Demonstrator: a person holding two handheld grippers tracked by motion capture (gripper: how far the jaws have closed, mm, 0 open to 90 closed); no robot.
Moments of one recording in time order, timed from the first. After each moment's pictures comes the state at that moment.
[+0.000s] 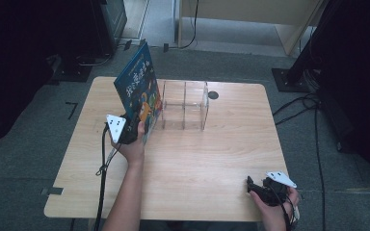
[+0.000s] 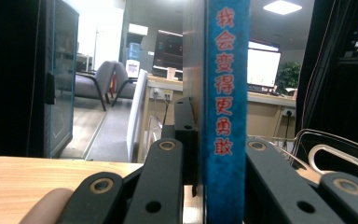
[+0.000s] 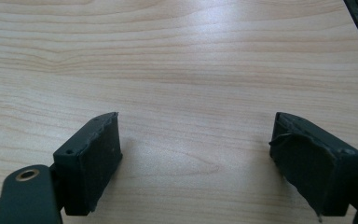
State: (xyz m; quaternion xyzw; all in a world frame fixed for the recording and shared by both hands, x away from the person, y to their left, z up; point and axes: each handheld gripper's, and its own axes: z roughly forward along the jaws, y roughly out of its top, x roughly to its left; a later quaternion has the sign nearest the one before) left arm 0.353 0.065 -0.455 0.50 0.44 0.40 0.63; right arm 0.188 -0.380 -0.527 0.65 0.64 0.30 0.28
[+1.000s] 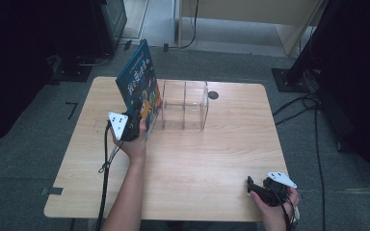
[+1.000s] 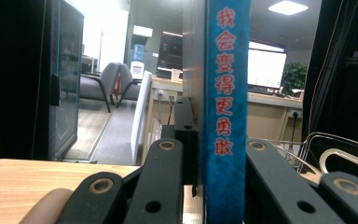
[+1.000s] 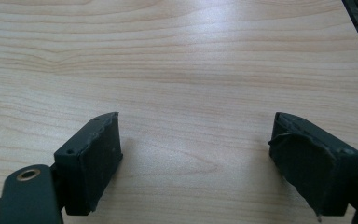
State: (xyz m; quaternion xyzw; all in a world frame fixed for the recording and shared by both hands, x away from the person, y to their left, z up) left arm 0.361 0.060 -0.458 0.49 0.45 0.41 0.62; right arm 0.187 -0.380 -0.527 0.65 0.64 0.30 0.28
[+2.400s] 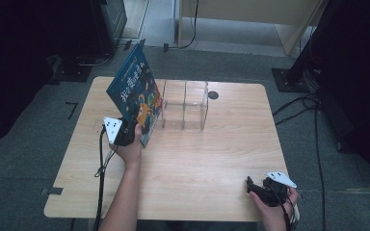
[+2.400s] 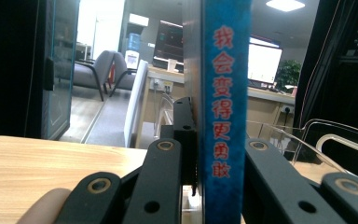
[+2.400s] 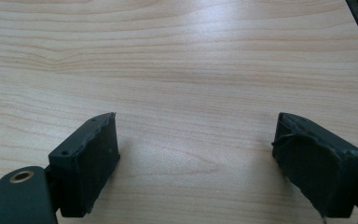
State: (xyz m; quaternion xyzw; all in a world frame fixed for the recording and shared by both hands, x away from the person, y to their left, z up) left arm 0.355 0.077 -0.471 0.50 0.46 0.38 0.63; right arm 0.188 -0.380 -0.527 0.65 0.64 0.30 0.27
